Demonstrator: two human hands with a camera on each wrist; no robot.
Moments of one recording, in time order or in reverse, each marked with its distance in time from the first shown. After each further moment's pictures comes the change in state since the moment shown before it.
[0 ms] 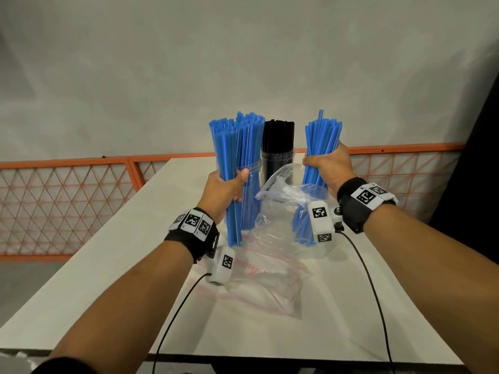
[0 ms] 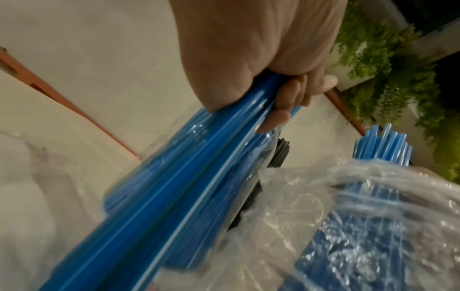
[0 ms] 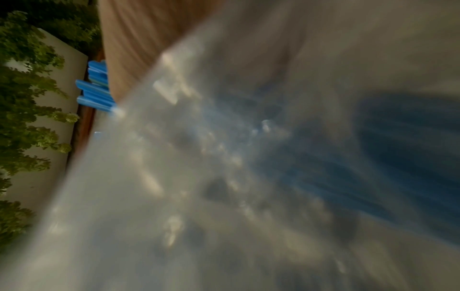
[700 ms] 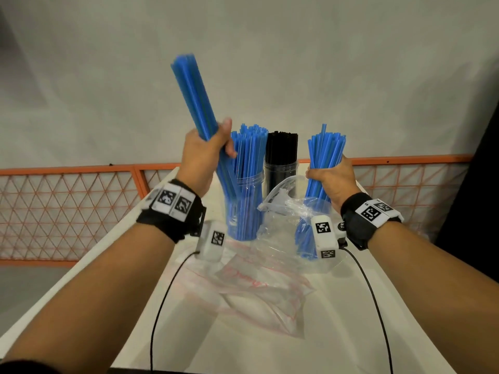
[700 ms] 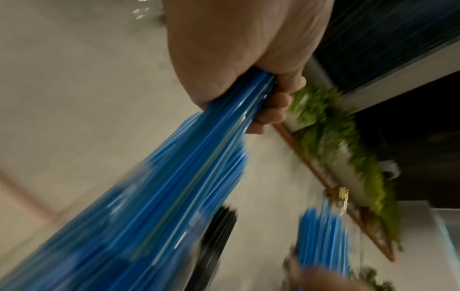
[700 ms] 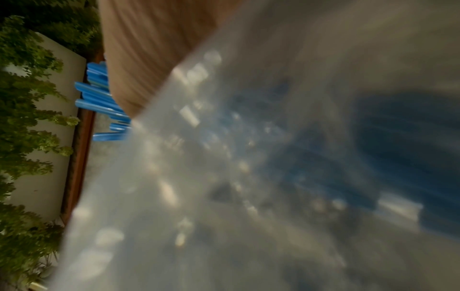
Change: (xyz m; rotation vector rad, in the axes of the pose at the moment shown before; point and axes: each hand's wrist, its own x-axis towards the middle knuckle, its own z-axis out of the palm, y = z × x) left_hand 0.017 0.101 -0.011 -0.029 0.060 0.311; right_hand 0.001 0.004 -0.002 0.038 -0.010 -0.014
